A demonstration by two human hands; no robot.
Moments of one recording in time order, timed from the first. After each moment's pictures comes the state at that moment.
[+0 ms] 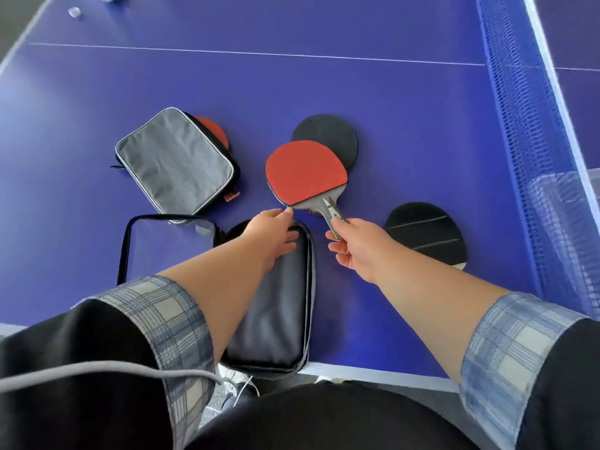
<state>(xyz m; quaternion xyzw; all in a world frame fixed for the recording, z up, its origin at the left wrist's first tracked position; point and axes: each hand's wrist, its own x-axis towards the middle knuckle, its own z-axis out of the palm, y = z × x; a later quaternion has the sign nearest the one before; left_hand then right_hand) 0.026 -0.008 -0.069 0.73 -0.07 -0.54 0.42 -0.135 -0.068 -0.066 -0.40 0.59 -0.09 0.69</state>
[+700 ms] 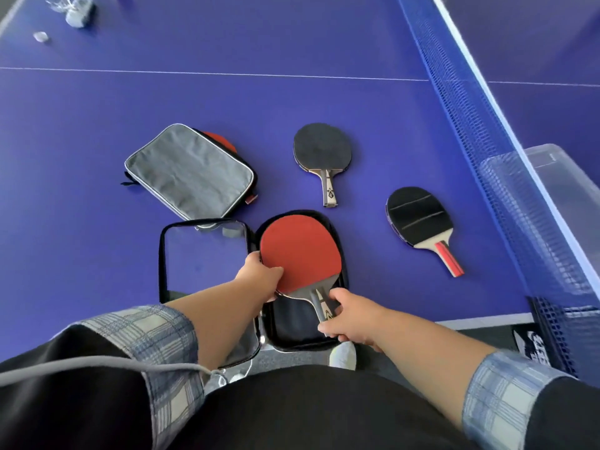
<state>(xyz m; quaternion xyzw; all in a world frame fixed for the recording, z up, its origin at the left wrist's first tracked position) 0.090 0.122 -0.080 0.79 -0.20 -0.53 0.25 -0.115 0.113 -0.055 -0.55 0.59 0.15 0.57</state>
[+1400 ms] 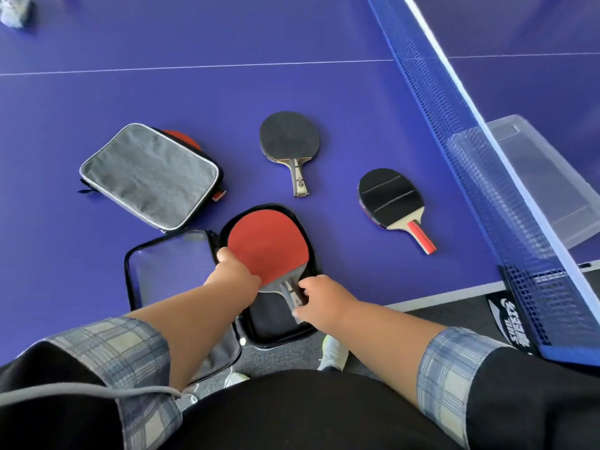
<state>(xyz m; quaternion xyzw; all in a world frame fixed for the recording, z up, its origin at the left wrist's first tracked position) 0.077 0.123 -0.076 0.85 -0.37 -0.37 0.03 -0.109 0.114 -0.079 -0.70 0.57 0.15 0.41</state>
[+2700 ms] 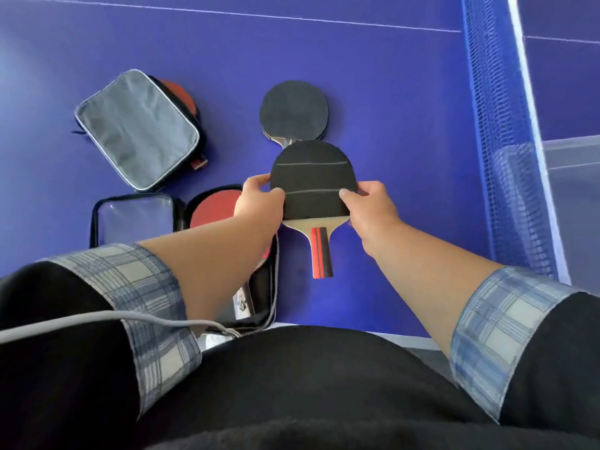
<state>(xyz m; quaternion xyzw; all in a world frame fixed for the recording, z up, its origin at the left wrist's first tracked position) -0.039 0.001 -0.032 0.84 -0.14 -0.40 0.35 -0.197 -0.081 -0.062 -0.51 0.67 -0.15 0.52</state>
